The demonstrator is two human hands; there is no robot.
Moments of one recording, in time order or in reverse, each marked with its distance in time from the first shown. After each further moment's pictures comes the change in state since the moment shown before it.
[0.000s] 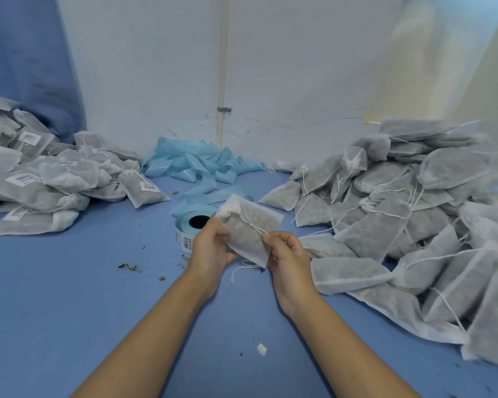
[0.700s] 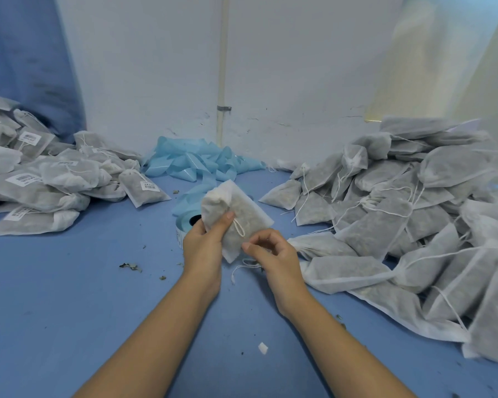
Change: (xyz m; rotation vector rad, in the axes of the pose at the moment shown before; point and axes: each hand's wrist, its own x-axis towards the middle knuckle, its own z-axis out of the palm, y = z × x) left_hand 0.003 -0.004 0.003 0.015 0.248 0.137; right_hand -0.012 0.001 0.005 -0.346 -0.209 -0.172
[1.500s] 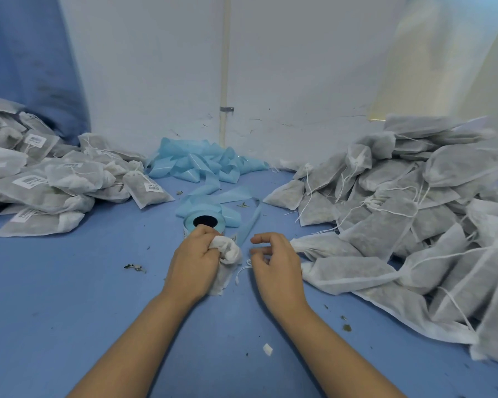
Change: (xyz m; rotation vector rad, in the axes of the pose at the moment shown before) left_hand 0.002 0.004 -0.047 1.009 -0.215 0.404; right_hand -0.006 0.008 0.007 -0.573 0.105 -0.189
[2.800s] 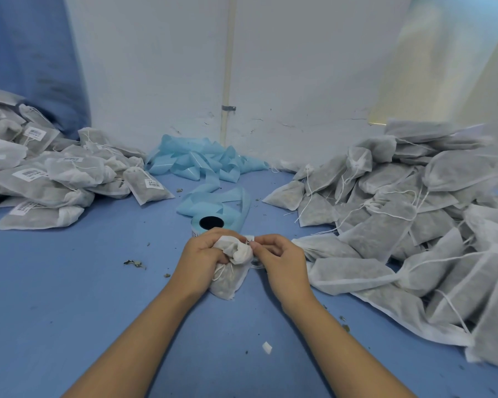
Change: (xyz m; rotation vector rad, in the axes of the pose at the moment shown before) left_hand -0.005 0.013 0.001 -0.517 -0.113 -0.122; right_hand 0.010 0.006 -0.007 0.453 -0.056 0.227
